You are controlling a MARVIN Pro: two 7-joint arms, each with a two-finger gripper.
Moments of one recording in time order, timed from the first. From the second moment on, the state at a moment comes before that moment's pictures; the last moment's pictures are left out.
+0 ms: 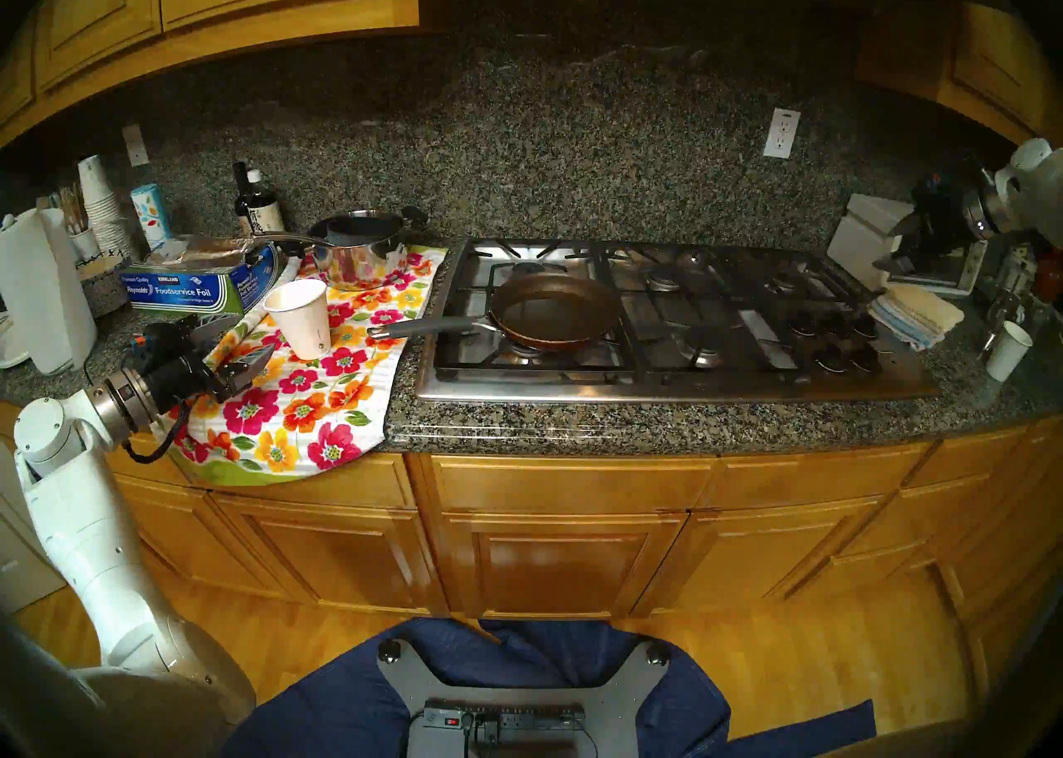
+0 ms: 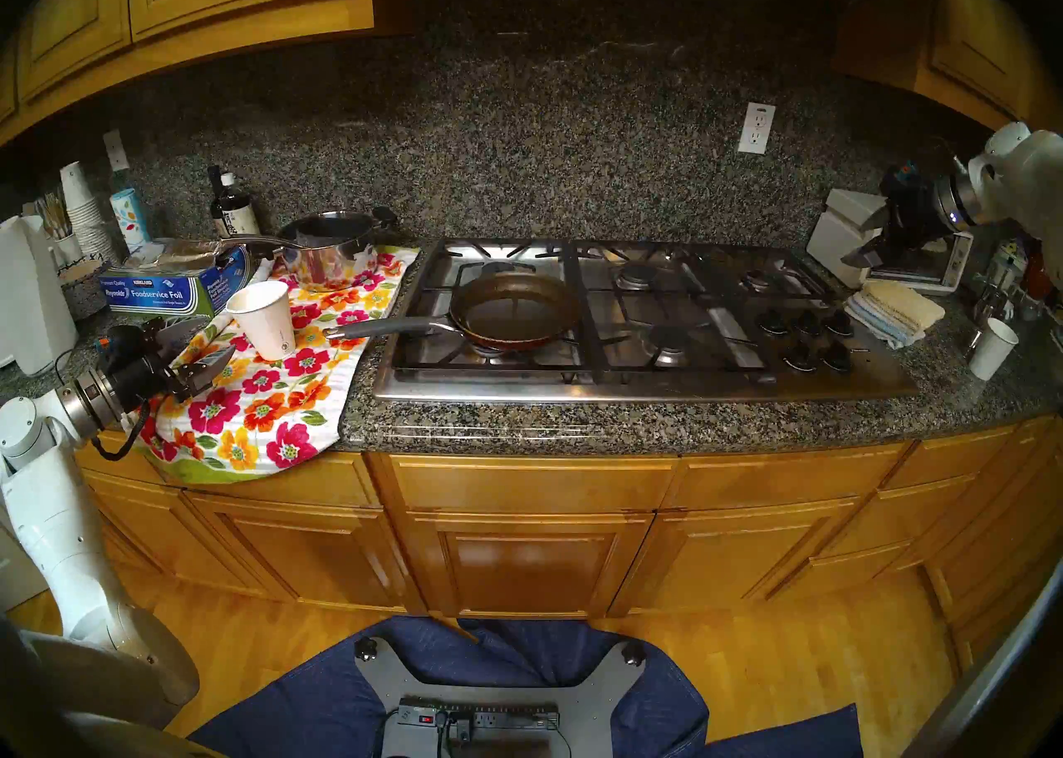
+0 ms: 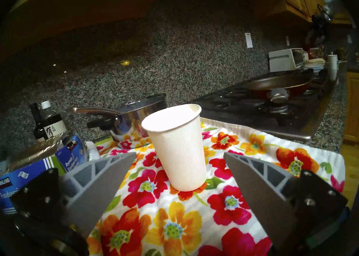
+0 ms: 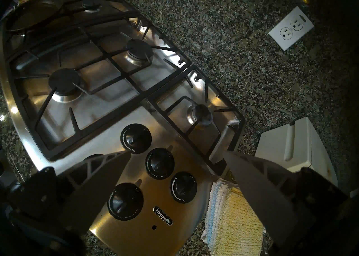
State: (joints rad) left arm 1.29 -1.26 -2.47 -1.42 0.14 0.02 -1.49; right arm 0.58 -0.86 -1.87 -0.48 2.07 -0.21 1.11
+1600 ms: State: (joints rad) left arm 1.32 -1.24 -2.45 -1.43 0.10 0.04 -1.49; right arm 0.65 -0.93 -1.88 -0.65 2.11 0.05 1.00
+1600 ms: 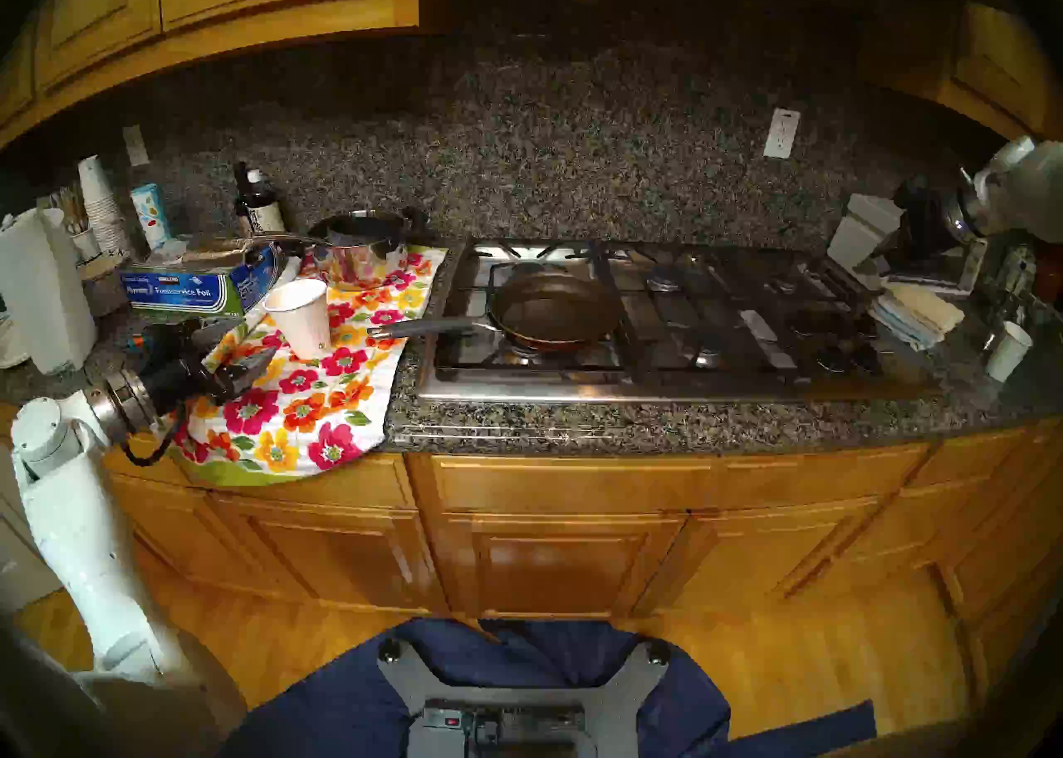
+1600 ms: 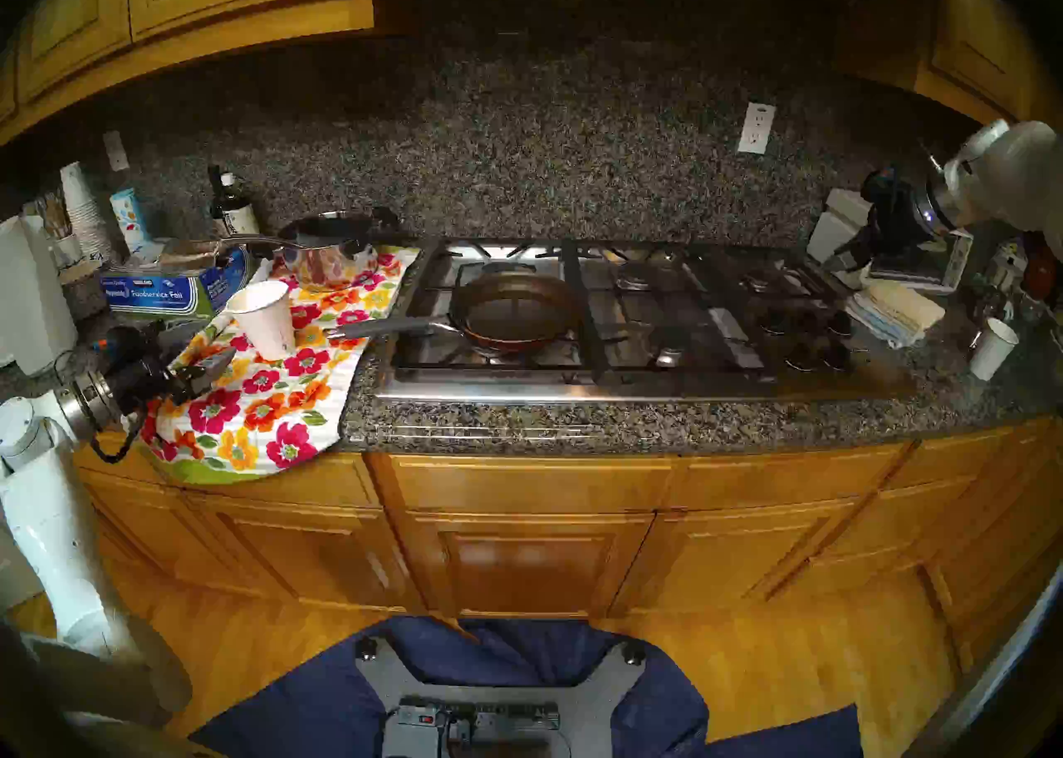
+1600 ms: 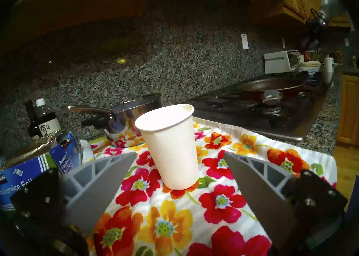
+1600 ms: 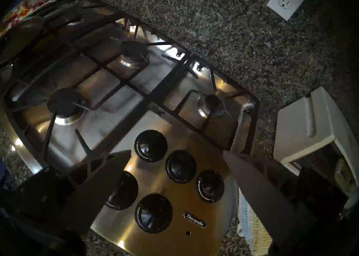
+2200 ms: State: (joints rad) left arm 1.32 -1.23 -2.45 -1.43 0.09 0.04 -1.49; right arm 0.71 -0.99 -1.89 -0.79 2.14 0.17 0.87
